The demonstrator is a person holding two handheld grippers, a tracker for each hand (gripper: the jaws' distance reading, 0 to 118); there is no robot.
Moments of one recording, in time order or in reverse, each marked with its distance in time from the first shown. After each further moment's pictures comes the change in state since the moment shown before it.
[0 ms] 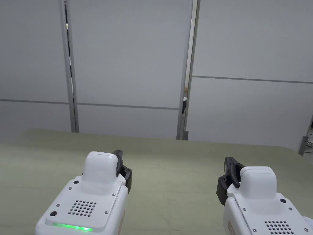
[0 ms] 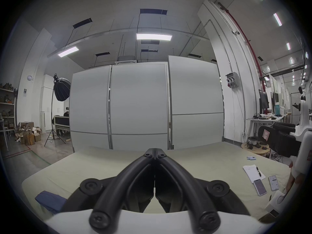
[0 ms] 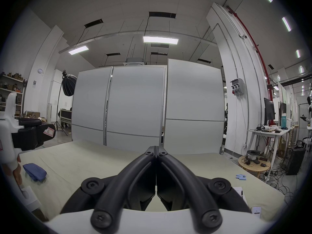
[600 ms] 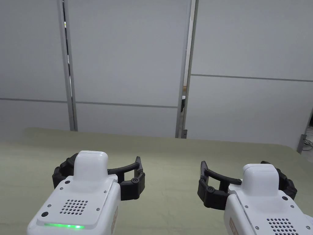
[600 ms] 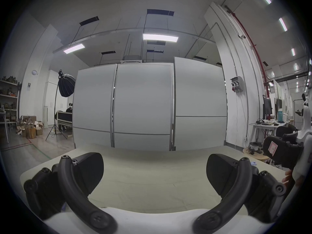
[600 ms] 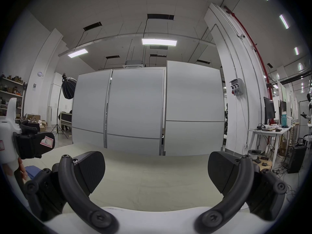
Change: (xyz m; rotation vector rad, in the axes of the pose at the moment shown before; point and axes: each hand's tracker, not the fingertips) left arm -0.007 -0.003 0.003 -0.020 0.023 0.057; right arm 0.002 -0.005 0.006 0.023 -0.007 -0.017
